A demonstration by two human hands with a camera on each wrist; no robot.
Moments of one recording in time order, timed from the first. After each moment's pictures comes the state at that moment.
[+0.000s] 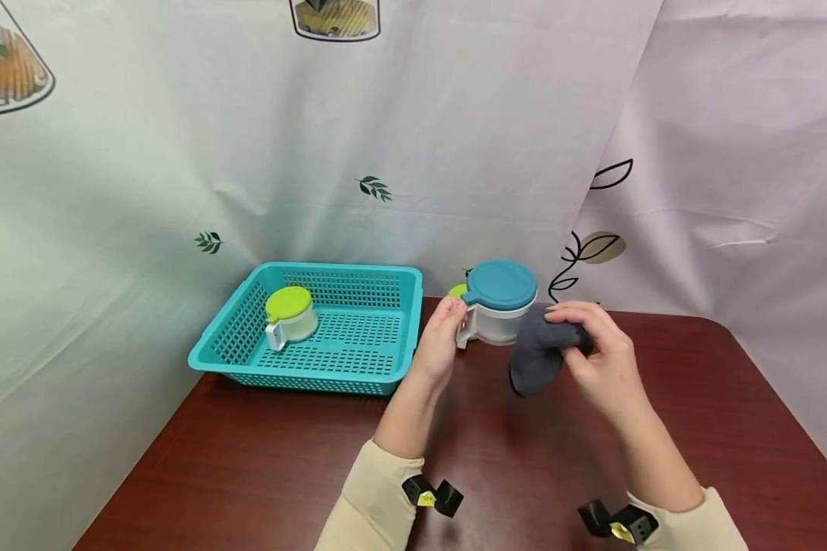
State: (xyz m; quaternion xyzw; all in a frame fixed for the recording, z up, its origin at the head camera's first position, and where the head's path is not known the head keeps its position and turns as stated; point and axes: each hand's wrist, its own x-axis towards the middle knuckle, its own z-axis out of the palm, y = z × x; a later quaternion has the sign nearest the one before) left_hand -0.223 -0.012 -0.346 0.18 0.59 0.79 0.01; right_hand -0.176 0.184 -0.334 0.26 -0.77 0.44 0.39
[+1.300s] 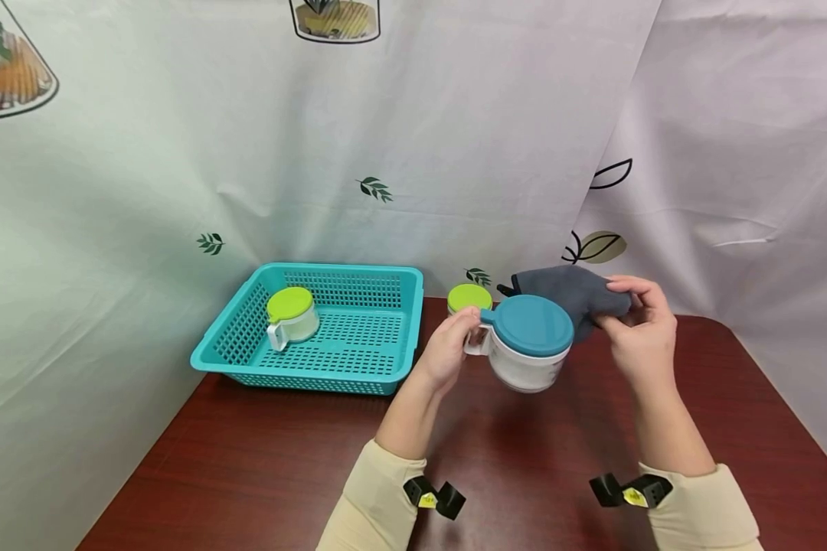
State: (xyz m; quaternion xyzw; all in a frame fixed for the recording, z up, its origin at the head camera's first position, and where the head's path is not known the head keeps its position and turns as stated) left_hand -0.216 -0.011 -0.344 0.25 0.59 0.76 0.08; right_hand -0.200 0.218 -0.333 0.15 -0.57 0.73 0.35
